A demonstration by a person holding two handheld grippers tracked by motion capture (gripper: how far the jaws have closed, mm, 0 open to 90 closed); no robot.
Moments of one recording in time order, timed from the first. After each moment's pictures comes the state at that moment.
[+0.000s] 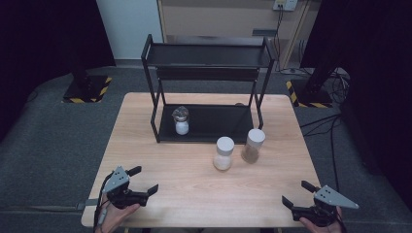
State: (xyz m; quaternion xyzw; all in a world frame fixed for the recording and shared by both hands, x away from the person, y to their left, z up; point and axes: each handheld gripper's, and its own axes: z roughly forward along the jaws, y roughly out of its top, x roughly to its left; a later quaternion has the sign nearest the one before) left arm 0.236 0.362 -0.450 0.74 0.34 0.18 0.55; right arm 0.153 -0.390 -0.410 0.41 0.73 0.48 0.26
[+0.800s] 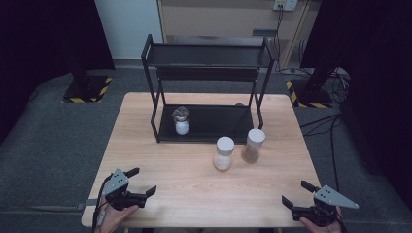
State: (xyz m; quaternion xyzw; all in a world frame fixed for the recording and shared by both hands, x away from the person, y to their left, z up) left arm 0.235 0.365 -0.454 0.75 0.34 0.19 0.54; right arm 0.154 -0.391 -0.410 0.41 0.73 0.48 0.26
